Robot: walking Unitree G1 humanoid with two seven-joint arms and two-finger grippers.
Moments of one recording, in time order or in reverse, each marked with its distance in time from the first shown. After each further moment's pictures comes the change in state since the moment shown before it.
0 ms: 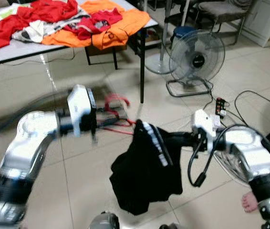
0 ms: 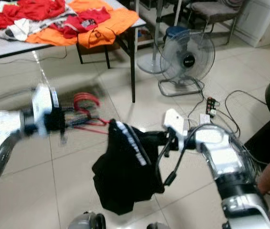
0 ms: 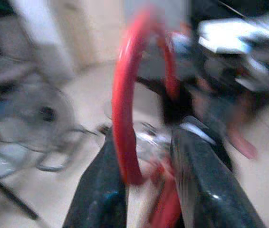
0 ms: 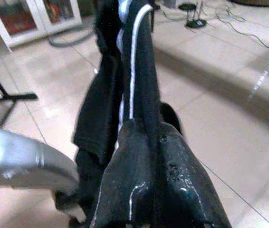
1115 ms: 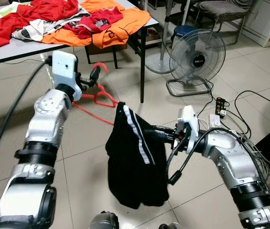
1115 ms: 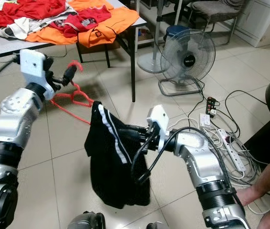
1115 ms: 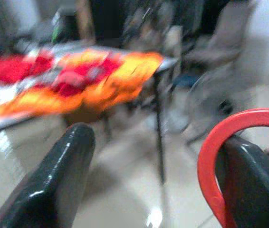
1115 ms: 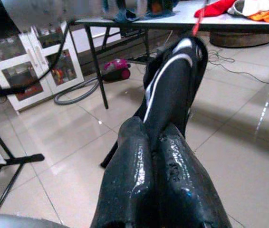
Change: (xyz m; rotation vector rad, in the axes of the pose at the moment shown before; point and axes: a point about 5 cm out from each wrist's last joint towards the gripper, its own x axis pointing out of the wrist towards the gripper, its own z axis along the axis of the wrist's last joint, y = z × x) left arm 0.011 0.075 -0.035 -0.140 0.153 0.928; right arm 0.041 0.021 0.019 0.106 -0.217 -0.035
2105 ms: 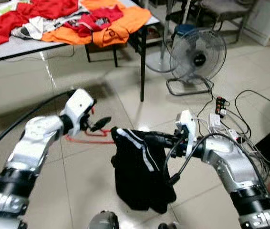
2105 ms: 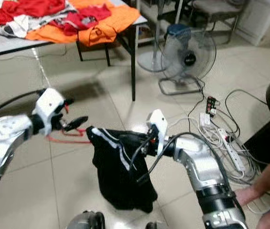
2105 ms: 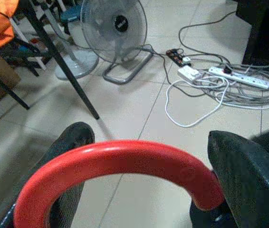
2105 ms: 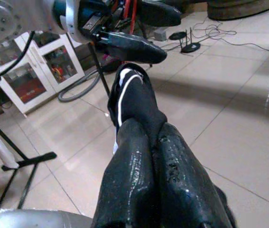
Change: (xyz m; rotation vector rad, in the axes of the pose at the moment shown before) left arm -0.059 -0.012 -0.034 0.252 0.206 -0.606; right arm -0.002 0.002 -0.014 0.125 0.035 -0.029
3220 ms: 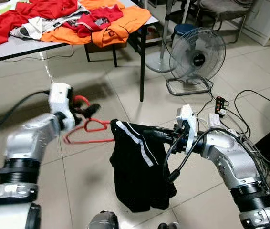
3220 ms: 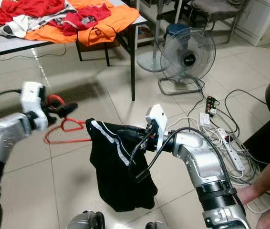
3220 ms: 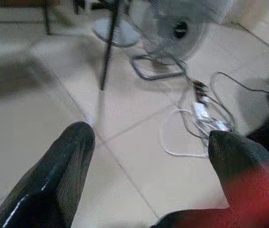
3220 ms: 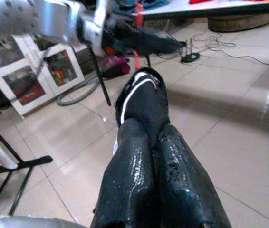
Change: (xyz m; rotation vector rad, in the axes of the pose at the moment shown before) left arm -0.006 0.033 -0.016 -0.620 0.026 0.308; right arm -0.004 -0.002 0.014 -0.053 -0.016 0.001
